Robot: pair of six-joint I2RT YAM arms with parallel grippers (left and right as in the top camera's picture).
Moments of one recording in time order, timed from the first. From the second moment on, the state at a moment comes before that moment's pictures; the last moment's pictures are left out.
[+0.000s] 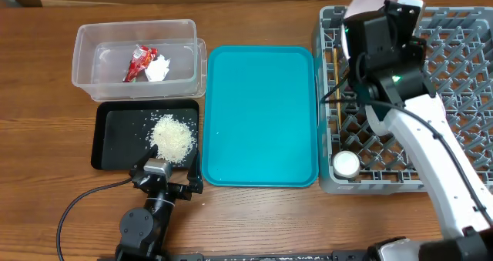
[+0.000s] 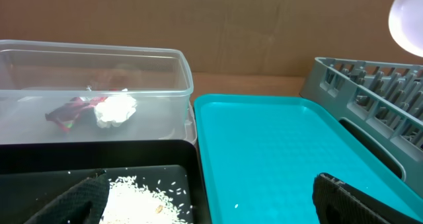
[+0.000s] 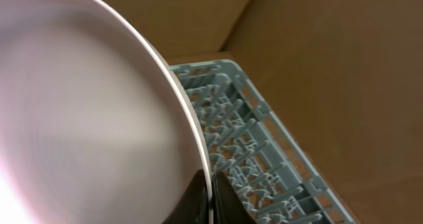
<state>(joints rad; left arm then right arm) -0.22 0.02 0.01 -0.08 -0.02 -0.15 0.28 1.55 1.49 -0.75 0.98 0.26</state>
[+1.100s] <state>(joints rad) -0.22 0.02 0.01 -0.08 -0.02 -0.15 0.38 1.81 1.49 -0.75 0.99 0.20</state>
